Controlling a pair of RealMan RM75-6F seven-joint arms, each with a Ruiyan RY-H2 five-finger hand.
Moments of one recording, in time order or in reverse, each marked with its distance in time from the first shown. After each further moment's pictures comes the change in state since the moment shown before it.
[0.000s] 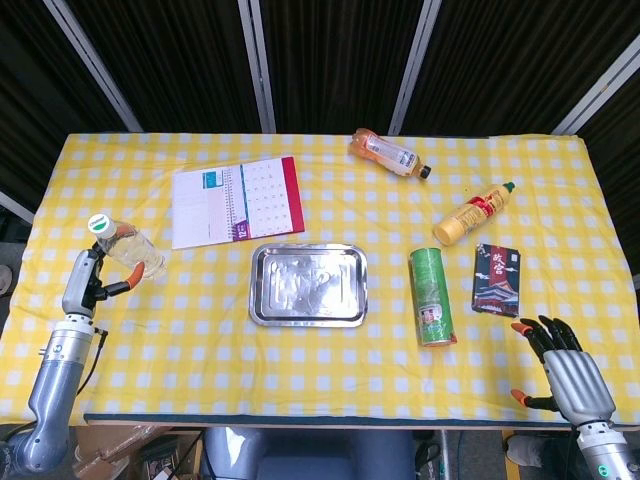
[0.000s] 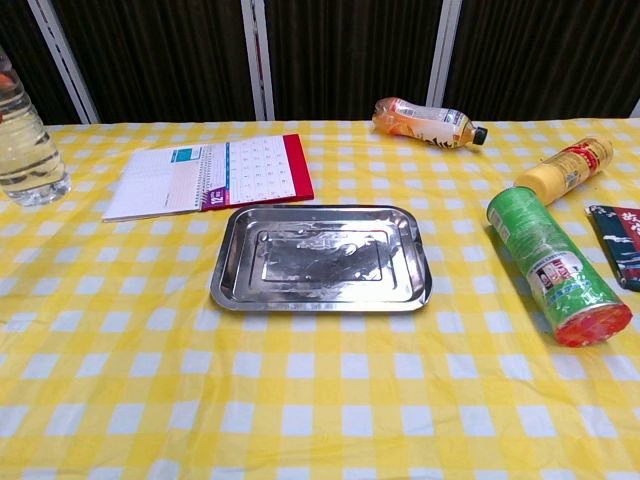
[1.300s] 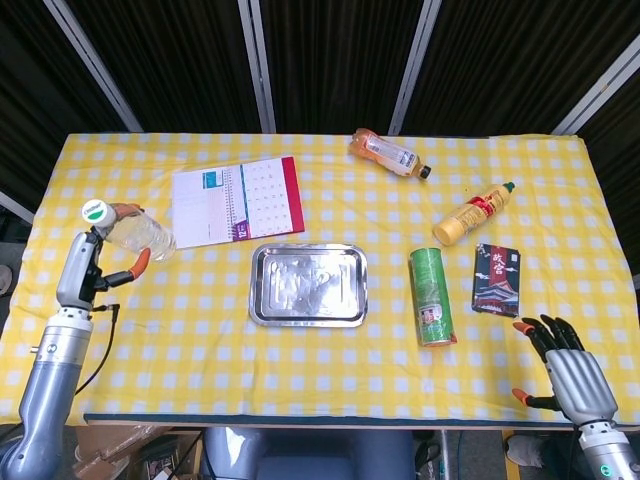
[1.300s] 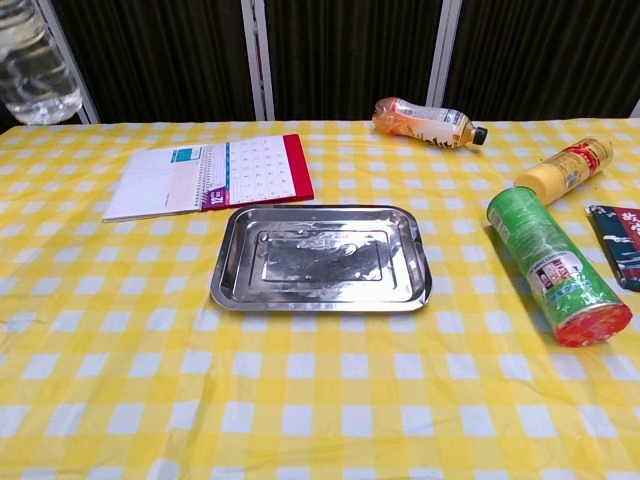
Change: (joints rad) left arm -0.010 0.136 -0.070 -0.305 -0.055 0.107 0.206; right arm 0.000 0.005 0.001 0.001 0.000 0.002 0.013
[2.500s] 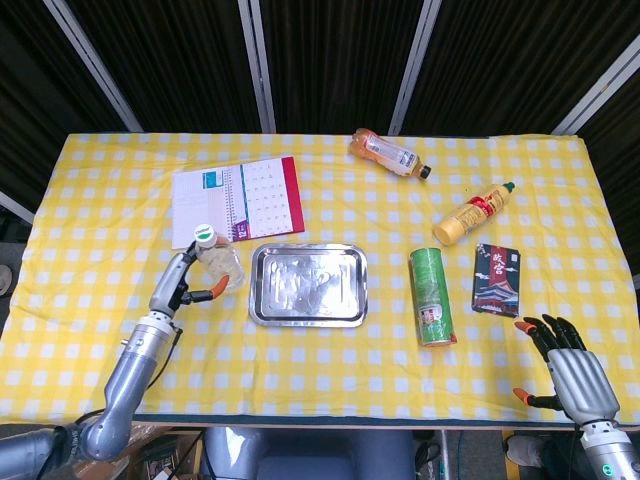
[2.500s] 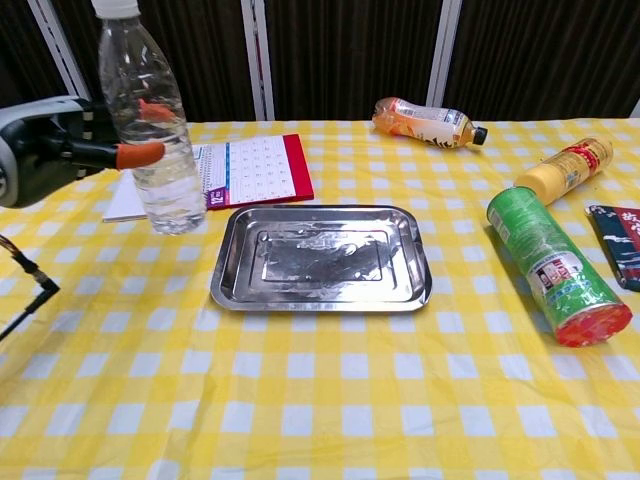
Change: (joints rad) left arm -0.159 -0.339 0.050 0.242 -0.040 -0.176 0.066; right arm -0.001 0.007 0.002 0.006 0.001 0.004 0.024
